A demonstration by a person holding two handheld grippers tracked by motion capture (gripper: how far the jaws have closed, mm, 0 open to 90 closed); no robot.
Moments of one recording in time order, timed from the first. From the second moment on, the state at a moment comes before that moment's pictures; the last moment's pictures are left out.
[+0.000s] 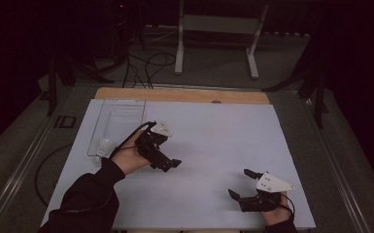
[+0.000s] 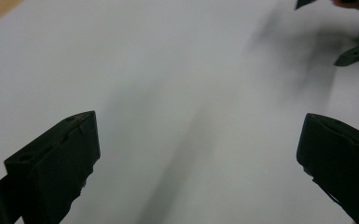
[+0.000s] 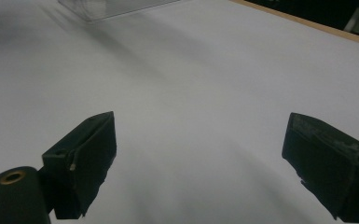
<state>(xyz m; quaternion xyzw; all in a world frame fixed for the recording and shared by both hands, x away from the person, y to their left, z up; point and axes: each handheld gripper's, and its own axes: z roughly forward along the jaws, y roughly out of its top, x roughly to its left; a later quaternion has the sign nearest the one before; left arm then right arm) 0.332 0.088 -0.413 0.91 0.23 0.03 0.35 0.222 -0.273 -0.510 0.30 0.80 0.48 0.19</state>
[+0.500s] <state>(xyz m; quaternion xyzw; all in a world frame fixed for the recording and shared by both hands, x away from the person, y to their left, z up) 0.322 0.084 -0.445 0.91 0.22 0.02 0.36 0.223 -0.273 -0.510 0.30 0.80 0.48 0.19</state>
